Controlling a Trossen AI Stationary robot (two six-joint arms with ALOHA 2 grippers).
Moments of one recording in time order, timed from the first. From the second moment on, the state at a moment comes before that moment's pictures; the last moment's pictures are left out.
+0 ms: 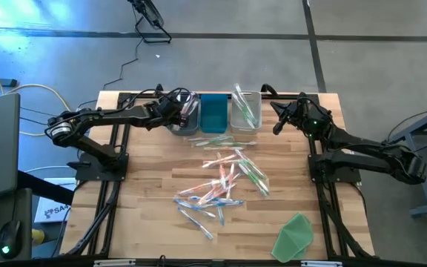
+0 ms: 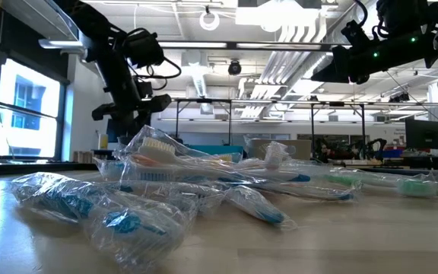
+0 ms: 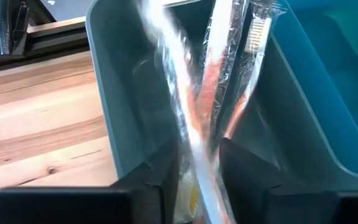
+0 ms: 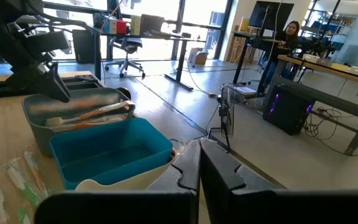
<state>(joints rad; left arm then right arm) 0.51 1.40 0.82 -0.33 -0.40 -0.66 -0.58 0.76 0.32 0.37 0.13 -0.14</state>
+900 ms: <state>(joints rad) 0.46 1.30 0.83 -0.20 -0.37 -0.42 -0.58 0.76 0.32 0.37 0.13 -0.14</state>
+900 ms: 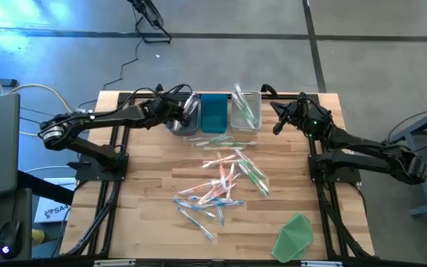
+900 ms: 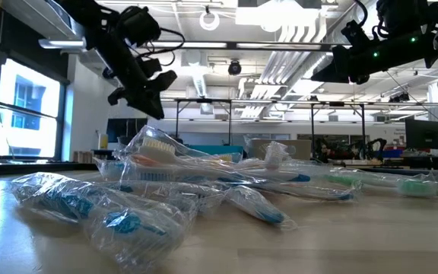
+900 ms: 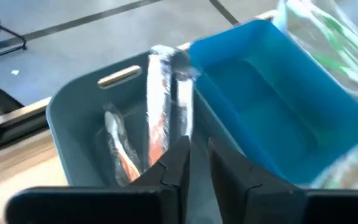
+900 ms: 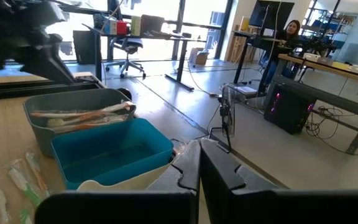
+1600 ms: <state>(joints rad) 0.34 1.14 0.64 0.03 -0.25 -0.22 -0.58 0.76 0.32 0.37 0.13 -0.14</state>
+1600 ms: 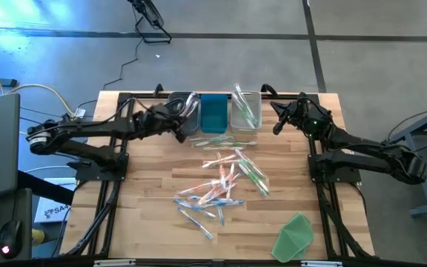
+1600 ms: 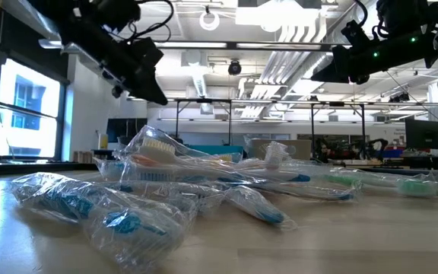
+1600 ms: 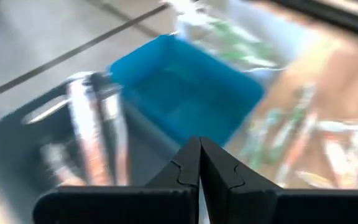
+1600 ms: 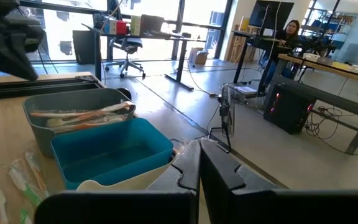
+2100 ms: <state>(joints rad) 0.31 1.13 0.49 0.31 -0.04 -0.09 -0.58 0.76 0.32 0.31 0.13 -0.13</state>
